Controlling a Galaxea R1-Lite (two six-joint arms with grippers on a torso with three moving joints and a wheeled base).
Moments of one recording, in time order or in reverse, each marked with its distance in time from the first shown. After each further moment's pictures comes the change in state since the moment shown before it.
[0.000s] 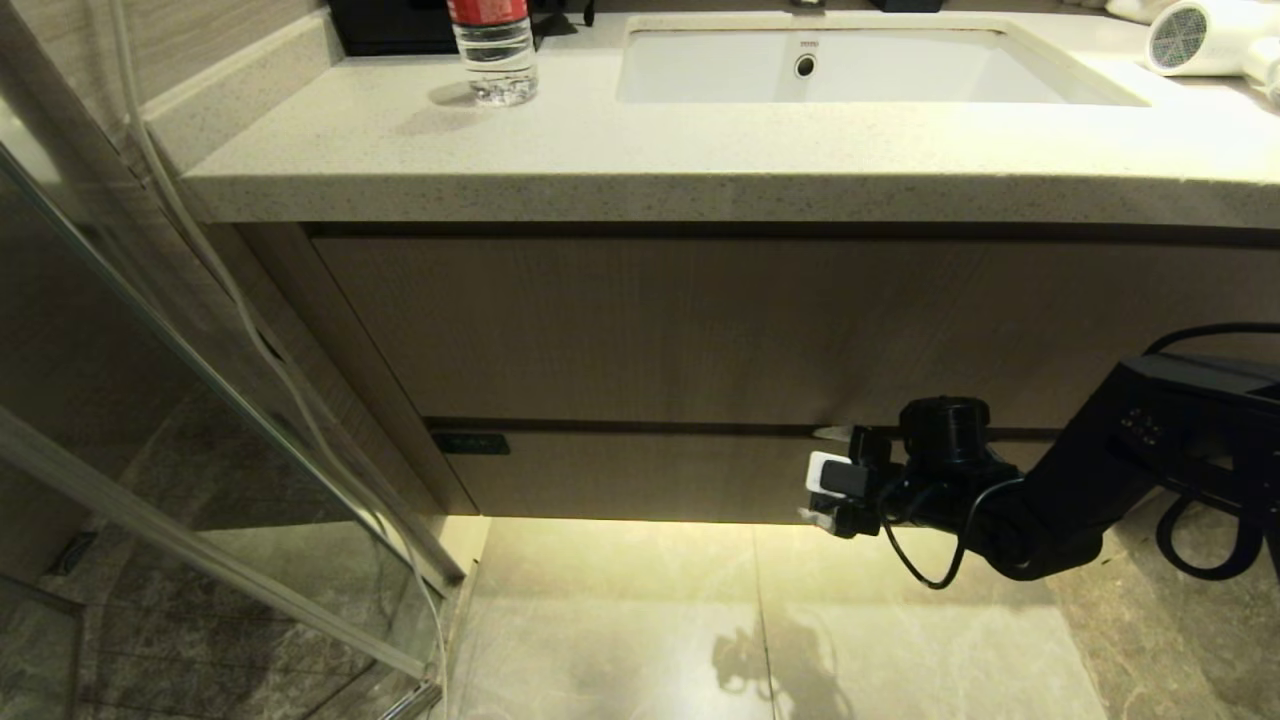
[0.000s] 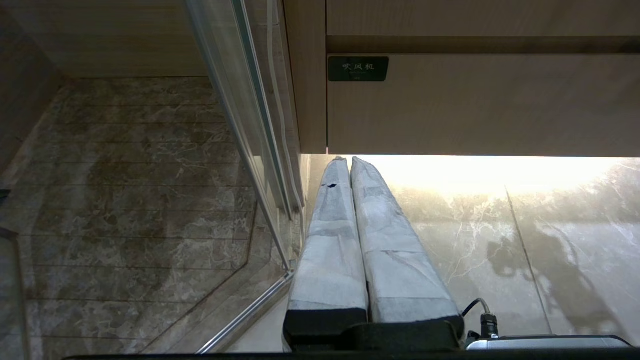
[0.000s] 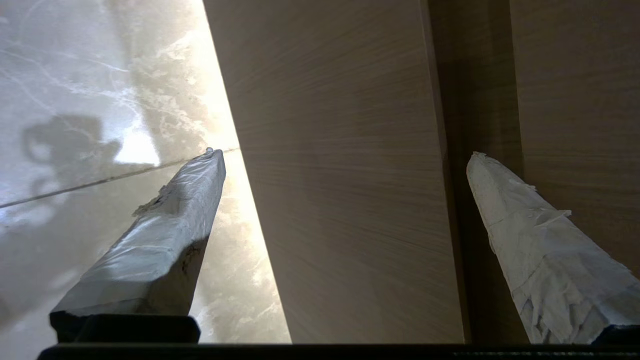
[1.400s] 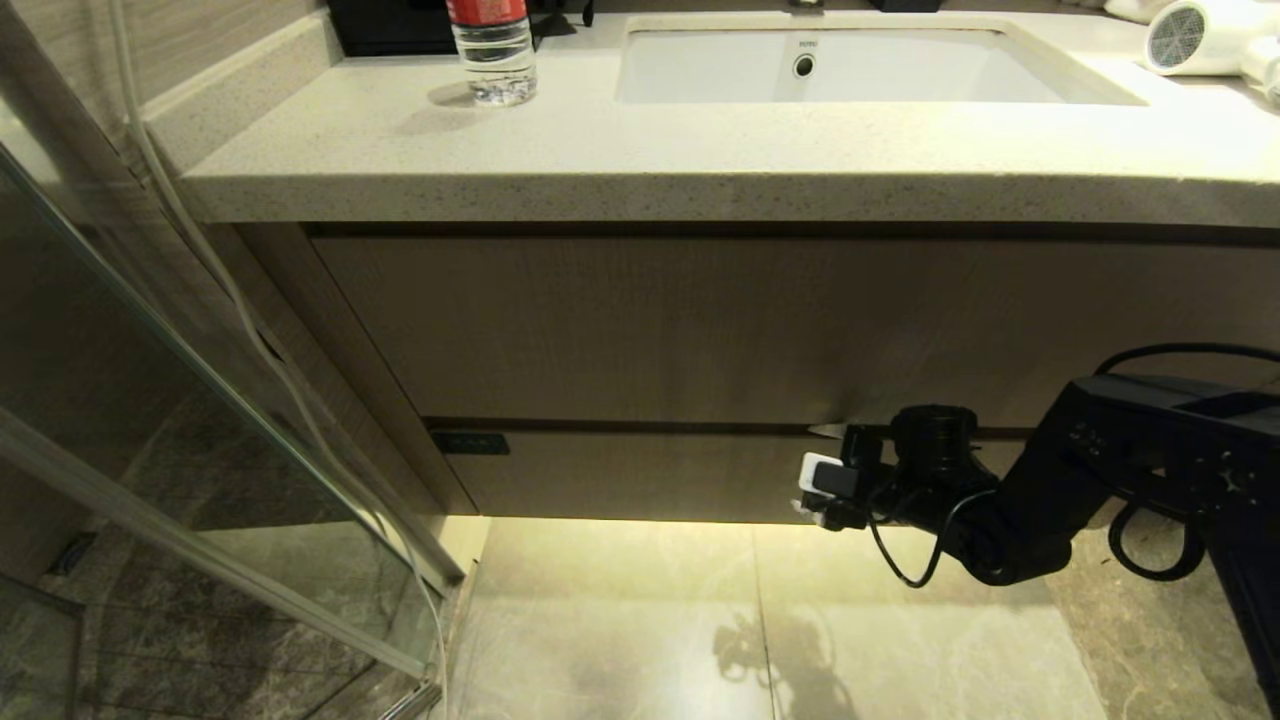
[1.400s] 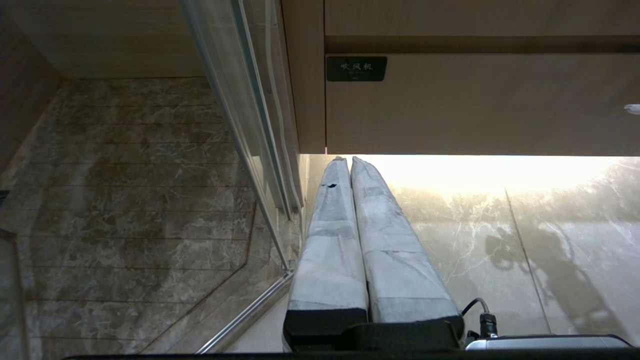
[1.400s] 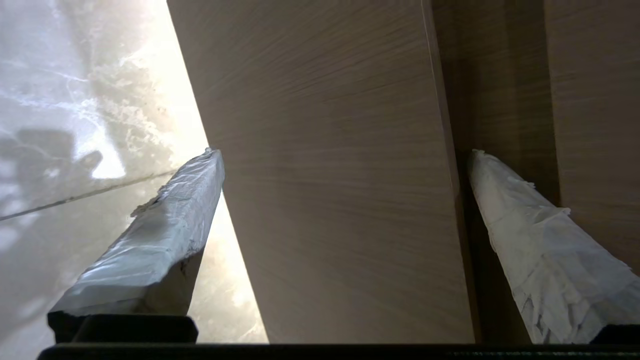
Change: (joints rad) left arm 0.000 0.000 0.000 0.000 0.000 0.000; right arm -0.010 0.107 -0.064 -0.131 0.000 0.001
